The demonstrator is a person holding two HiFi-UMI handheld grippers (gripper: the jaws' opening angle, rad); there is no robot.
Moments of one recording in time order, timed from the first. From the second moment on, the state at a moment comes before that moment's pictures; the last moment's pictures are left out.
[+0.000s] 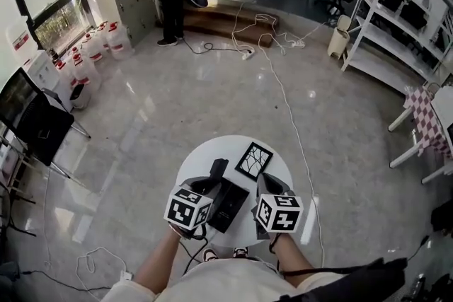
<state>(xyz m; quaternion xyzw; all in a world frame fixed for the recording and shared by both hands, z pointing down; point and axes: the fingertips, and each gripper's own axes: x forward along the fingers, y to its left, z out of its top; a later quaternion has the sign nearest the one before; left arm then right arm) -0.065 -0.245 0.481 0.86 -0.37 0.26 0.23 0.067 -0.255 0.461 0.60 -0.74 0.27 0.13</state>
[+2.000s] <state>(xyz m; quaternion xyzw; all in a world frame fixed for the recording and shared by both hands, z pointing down) -0.078 -0.238 0.317 0.83 -0.55 0.06 0.06 0.110 -0.258 0.325 0.61 -0.79 0.09 0.04</state>
